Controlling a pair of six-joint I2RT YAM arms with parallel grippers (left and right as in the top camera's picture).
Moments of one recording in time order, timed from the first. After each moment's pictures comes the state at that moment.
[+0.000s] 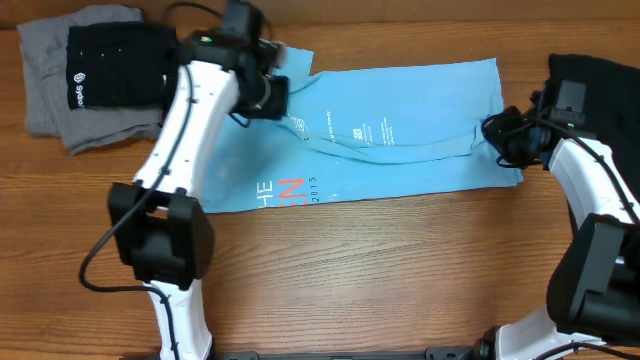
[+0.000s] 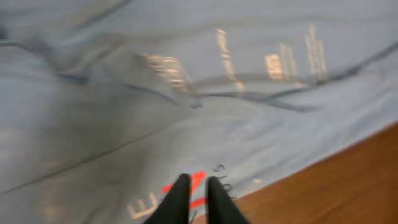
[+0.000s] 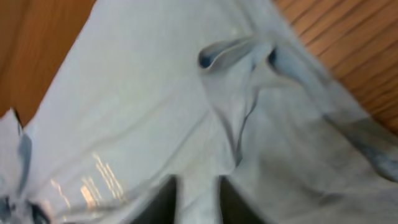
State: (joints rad) left arm -0.27 2.10 2.00 -1.18 0.25 -0.10; right arm -0.21 1.77 1.21 -0.51 -0.30 0.55
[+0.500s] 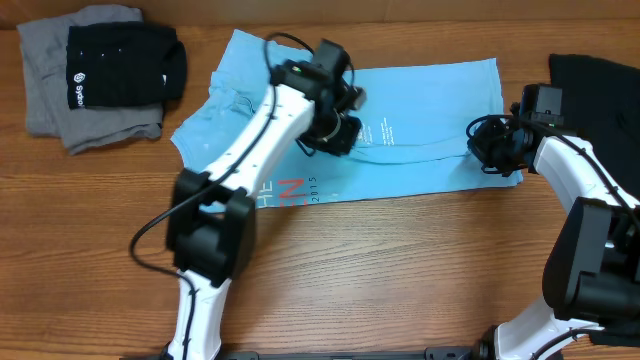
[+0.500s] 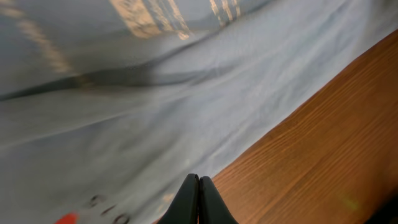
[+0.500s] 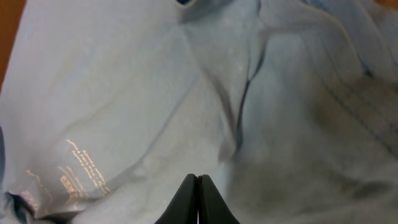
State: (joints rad) left arm -0.49 2.24 1.94 -1.10 0.37 -0.09; right arm -0.18 1.84 1.19 -0.53 -0.31 0.60
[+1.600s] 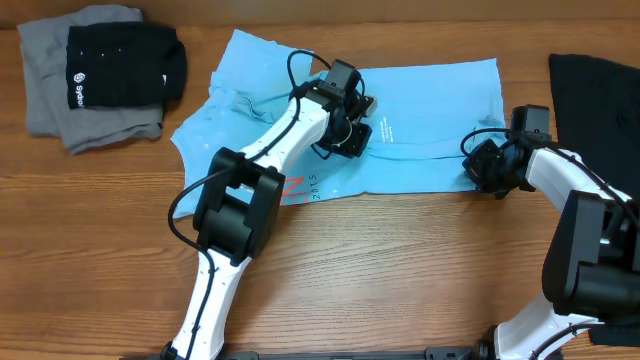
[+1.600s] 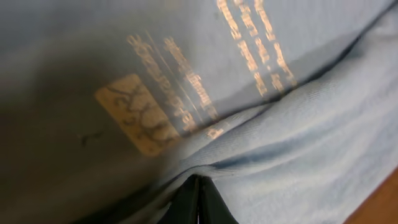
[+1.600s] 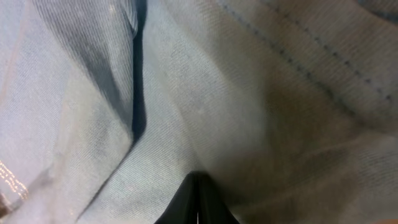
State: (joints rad) left arm -0.49 2.41 1.92 -0.79 0.36 -0.09; right arm -0.18 1.87 1.07 -0.50 -0.24 0.67
